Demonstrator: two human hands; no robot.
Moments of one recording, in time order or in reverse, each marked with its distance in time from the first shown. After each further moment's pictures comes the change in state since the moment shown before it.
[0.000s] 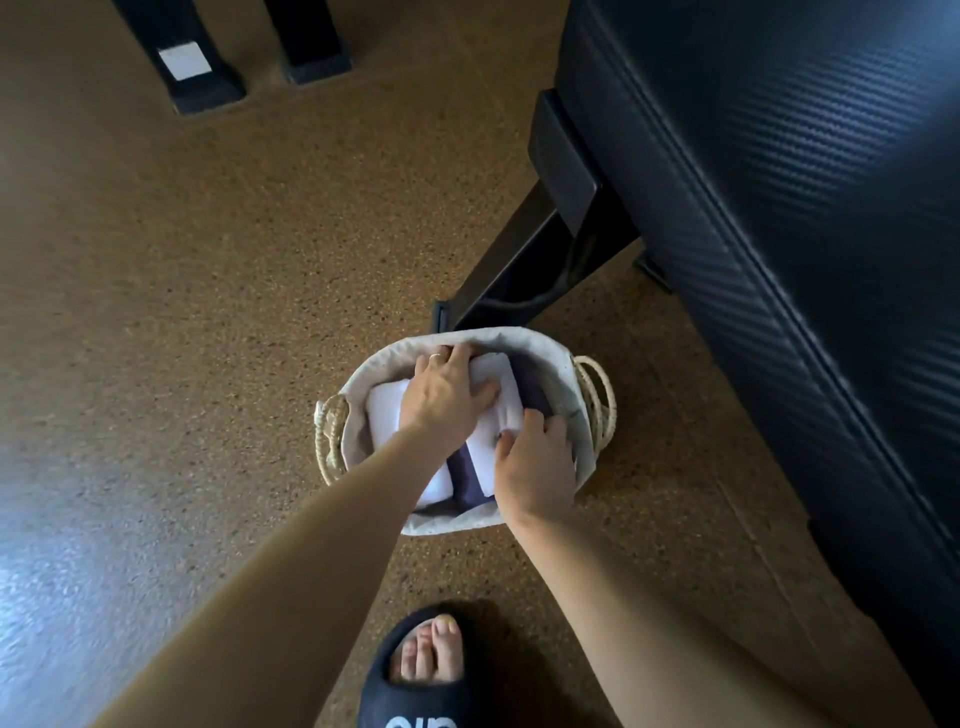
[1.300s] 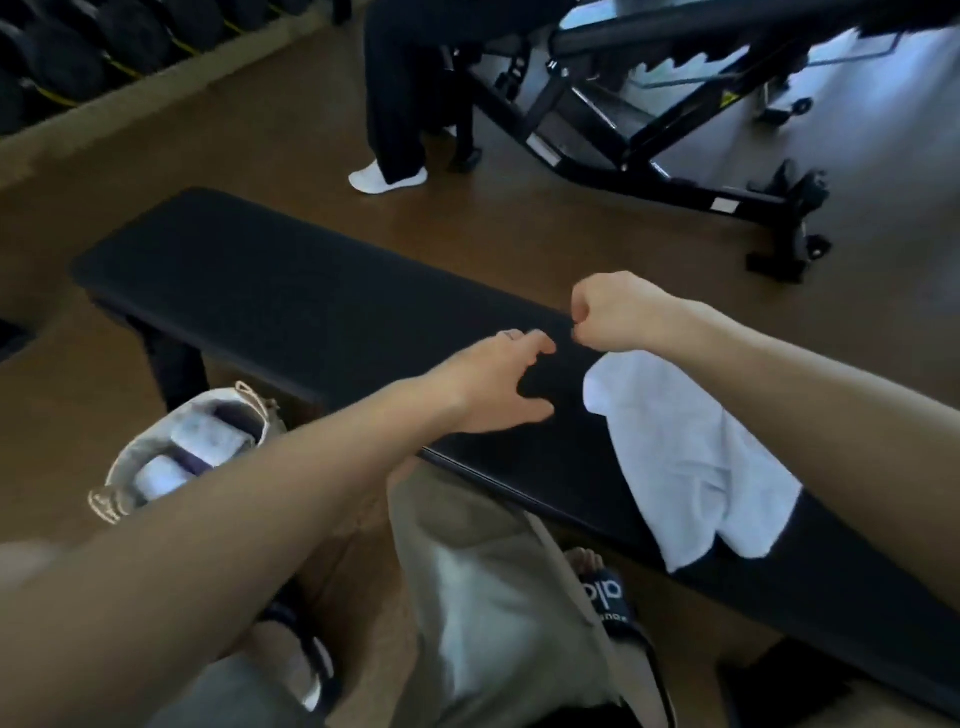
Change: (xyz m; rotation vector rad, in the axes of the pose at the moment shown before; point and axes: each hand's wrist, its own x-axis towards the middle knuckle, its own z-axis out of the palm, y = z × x) left_hand -0.517 0.414 -0.042 0.330 -0.552 1.058; right_hand -0.429 0.348 -0.450 -0.144 0.120 0.232
